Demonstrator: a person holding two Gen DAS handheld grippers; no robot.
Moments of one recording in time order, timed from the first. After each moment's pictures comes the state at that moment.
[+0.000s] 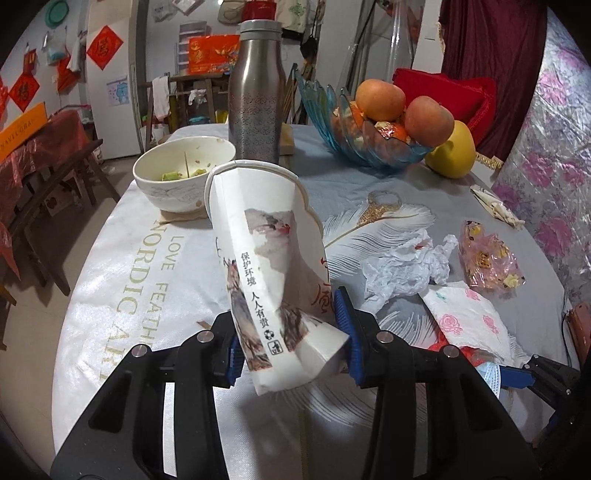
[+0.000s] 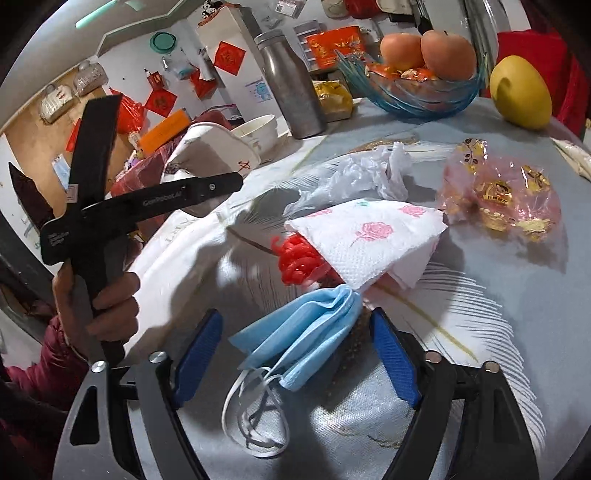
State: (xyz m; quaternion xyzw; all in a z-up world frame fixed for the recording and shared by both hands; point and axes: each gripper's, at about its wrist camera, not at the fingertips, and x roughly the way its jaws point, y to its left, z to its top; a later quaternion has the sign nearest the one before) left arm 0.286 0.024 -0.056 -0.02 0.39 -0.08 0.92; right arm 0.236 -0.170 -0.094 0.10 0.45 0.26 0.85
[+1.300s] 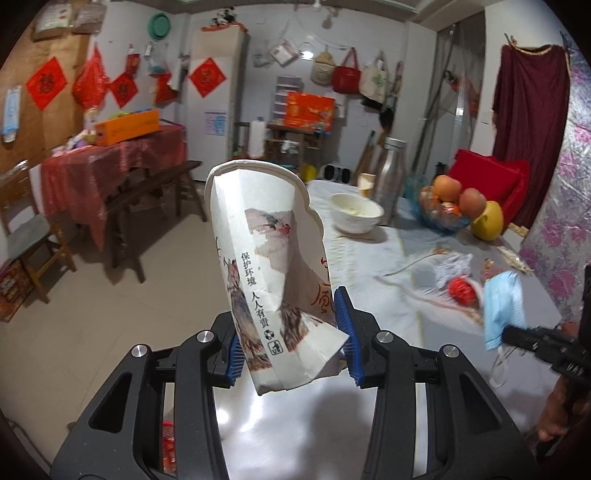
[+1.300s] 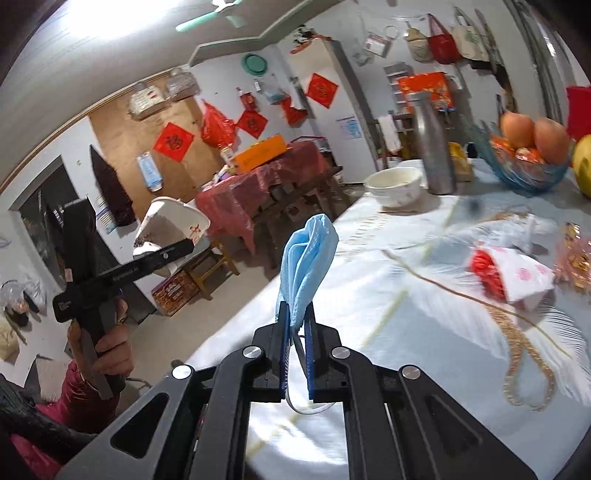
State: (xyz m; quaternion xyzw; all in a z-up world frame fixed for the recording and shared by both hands) left arm 0.051 0.192 0.022 -0.08 0.28 0.06 0.95; right arm 0.137 -0.085 0.003 0.11 0.34 0.42 0.83
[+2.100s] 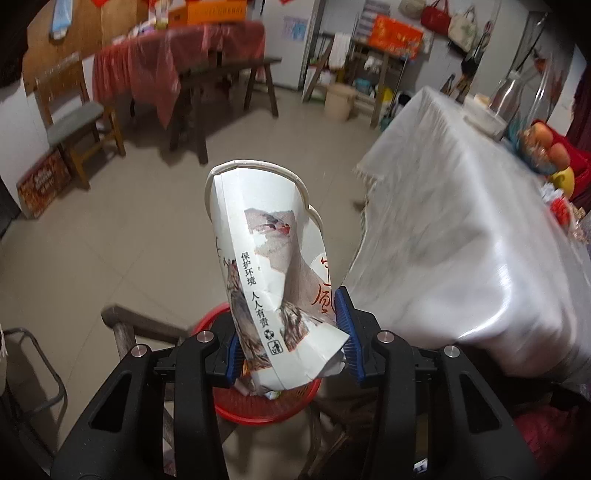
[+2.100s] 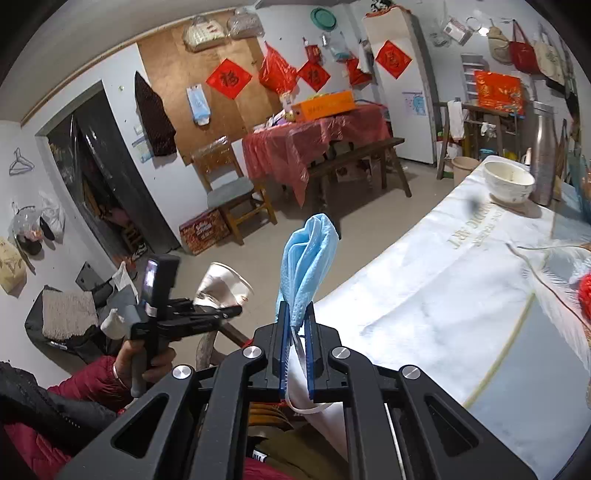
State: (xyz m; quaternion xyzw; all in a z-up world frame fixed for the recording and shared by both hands) left arm -0.057 0.346 -0.140 -0.16 0.45 0.14 0.87; right arm 0.046 0.059 0.031 0.00 0.37 0.49 0.79
